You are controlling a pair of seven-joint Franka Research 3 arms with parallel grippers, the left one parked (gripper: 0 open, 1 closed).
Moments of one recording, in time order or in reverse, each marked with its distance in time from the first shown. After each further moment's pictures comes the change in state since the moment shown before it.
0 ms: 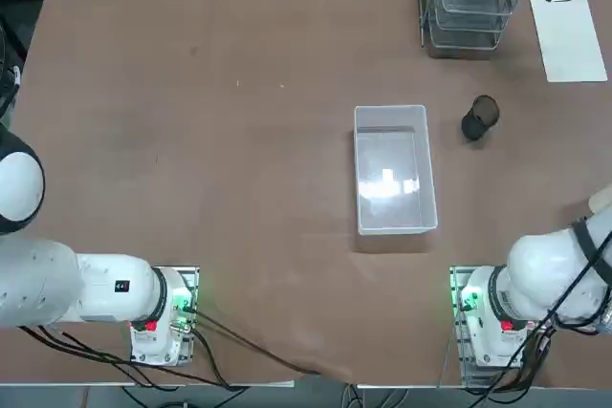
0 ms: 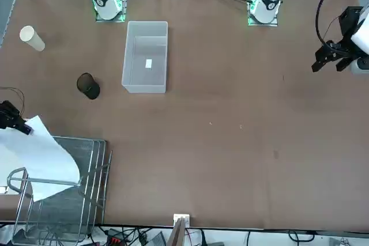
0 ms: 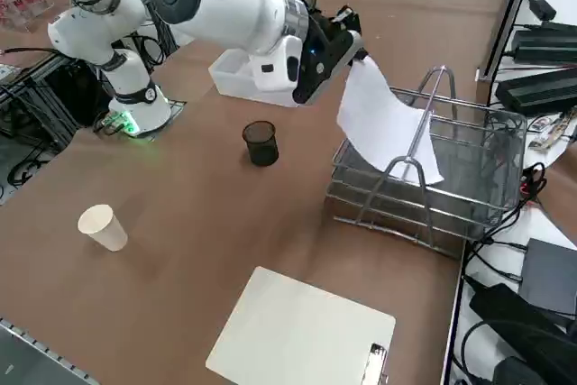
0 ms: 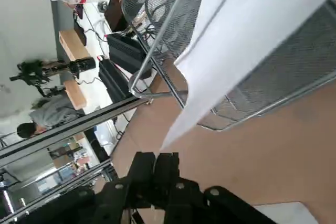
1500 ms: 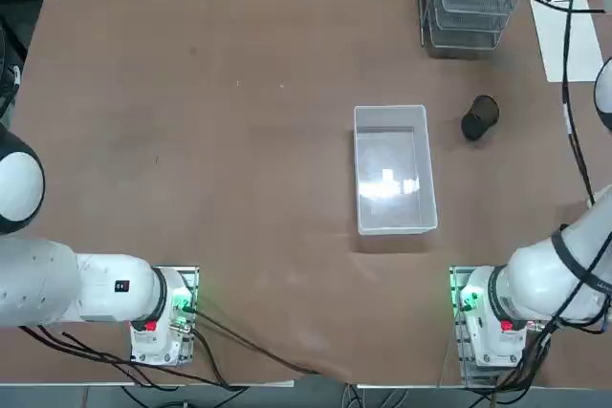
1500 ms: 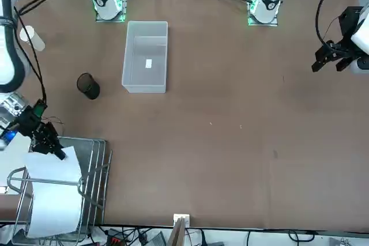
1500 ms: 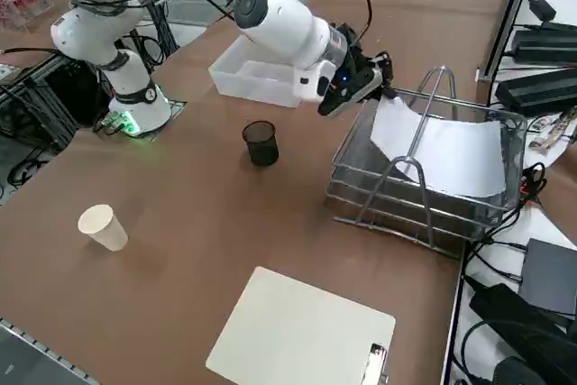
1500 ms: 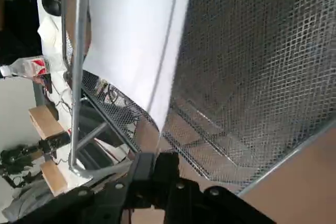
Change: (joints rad) arm 0.237 0.037 0.016 -0.231 0.005 0.619 0.156
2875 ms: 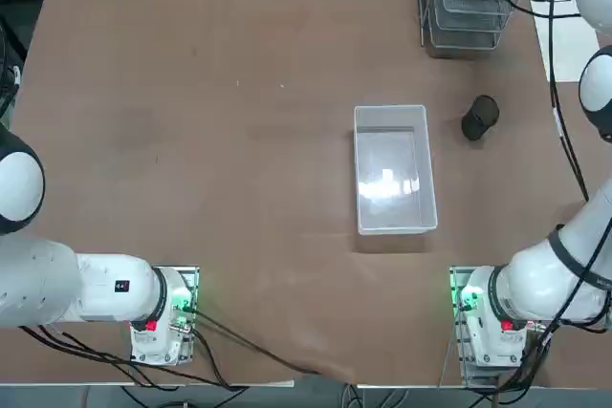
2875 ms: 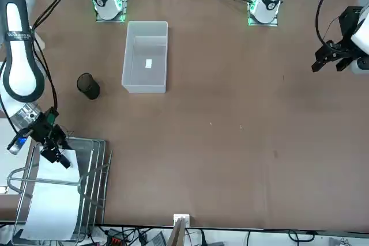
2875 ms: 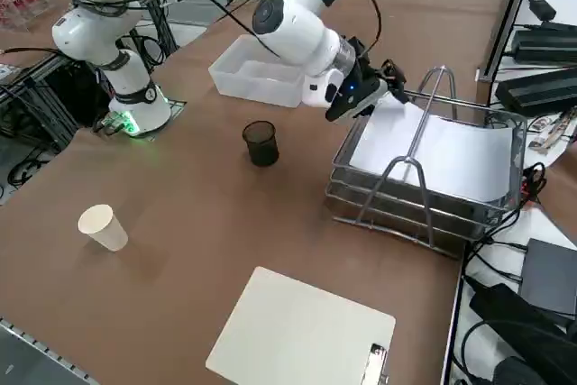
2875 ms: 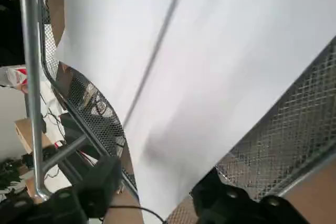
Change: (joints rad) arm 0.051 0.048 0.000 0.003 -0.017 0.099 0.004
